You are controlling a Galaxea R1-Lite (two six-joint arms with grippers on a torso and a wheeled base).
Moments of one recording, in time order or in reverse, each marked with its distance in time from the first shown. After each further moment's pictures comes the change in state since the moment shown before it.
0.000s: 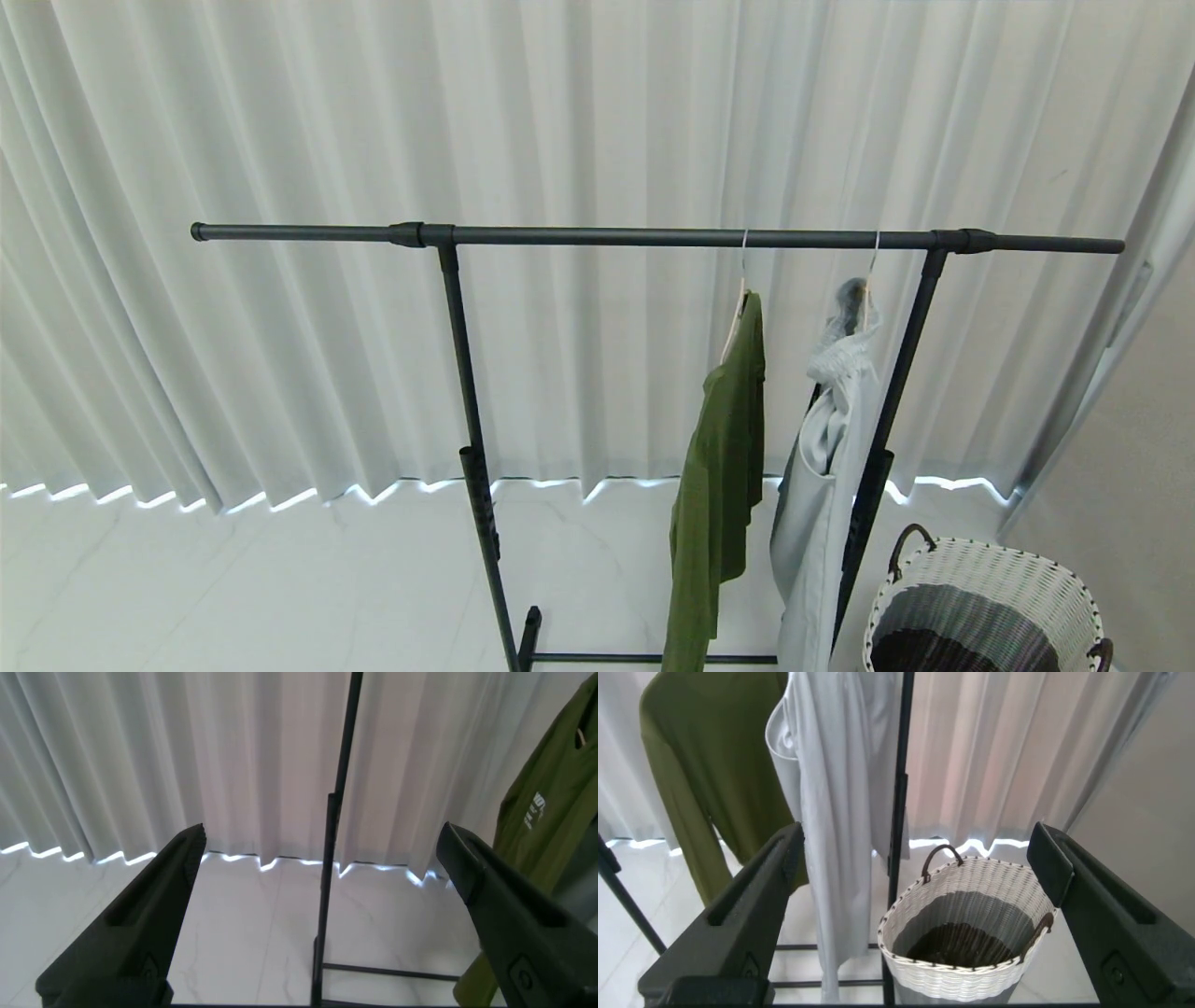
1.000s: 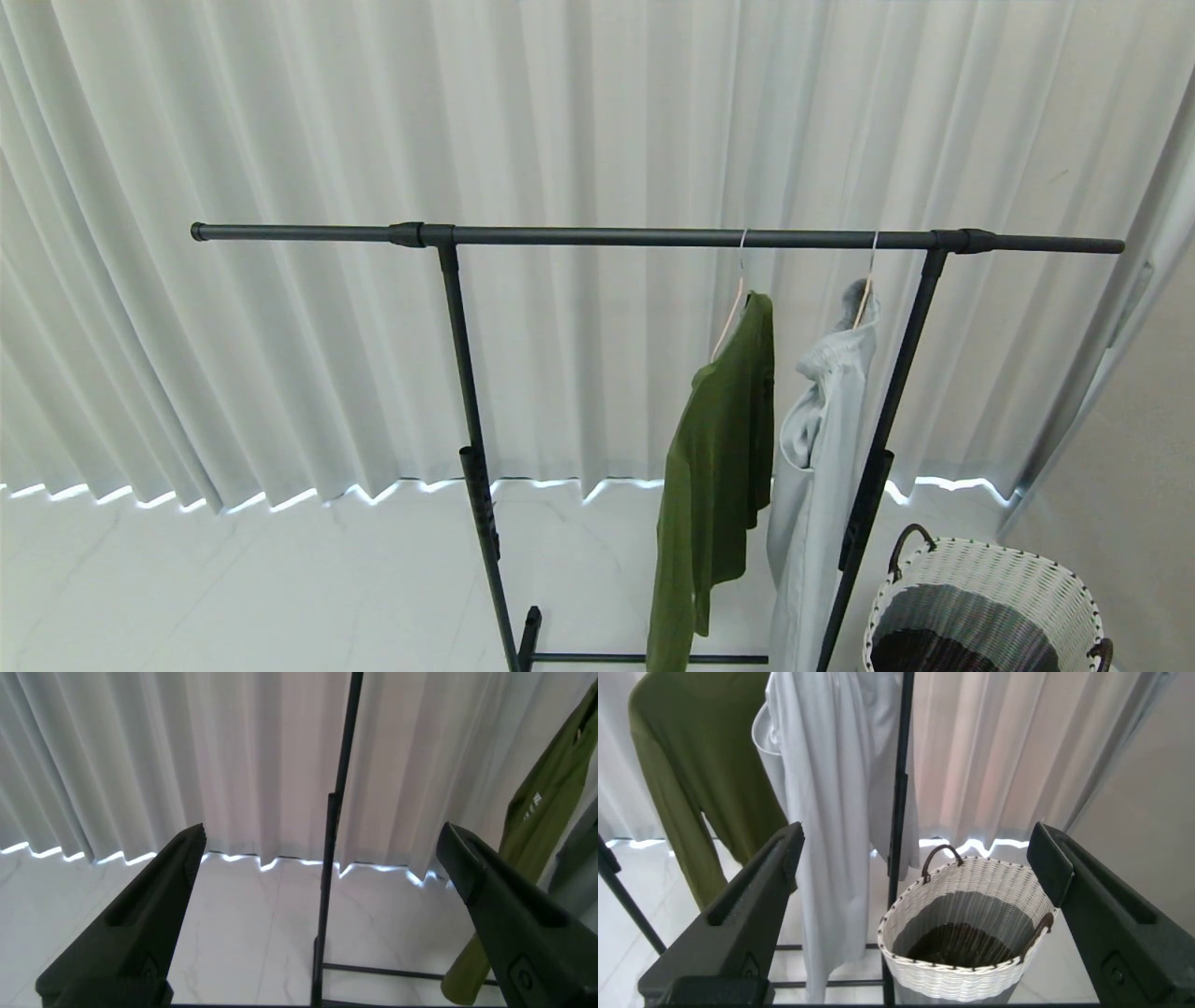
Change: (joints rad) left arm 0.001 0.000 0.000 0.000 0.000 0.000; right arm 0.000 0.000 0.000 0.000 0.000 0.000
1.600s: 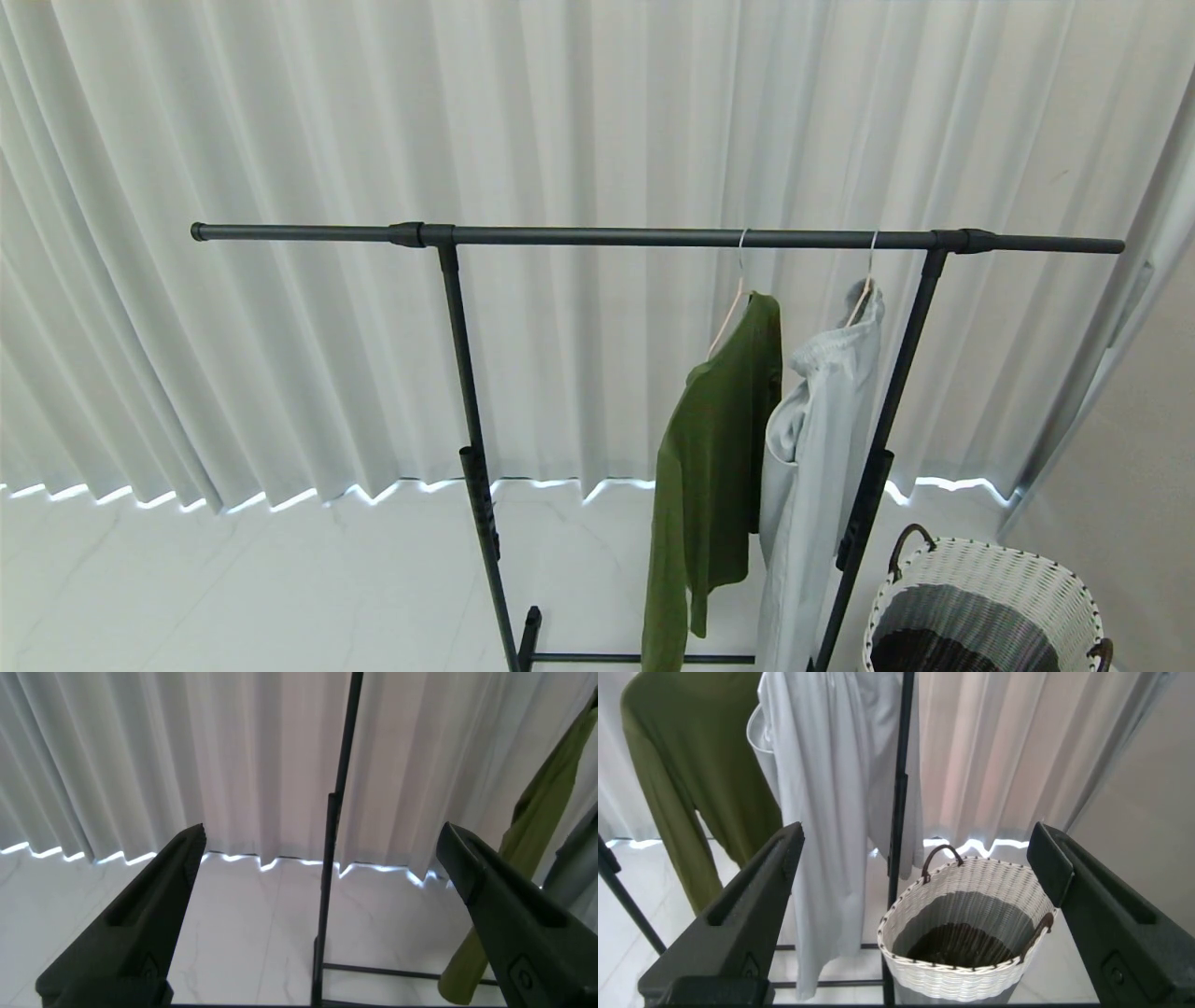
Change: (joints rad) left arm 0.000 0.000 0.000 0.000 0.000 0.000; right arm 0.000 0.000 0.000 0.000 0.000 0.000
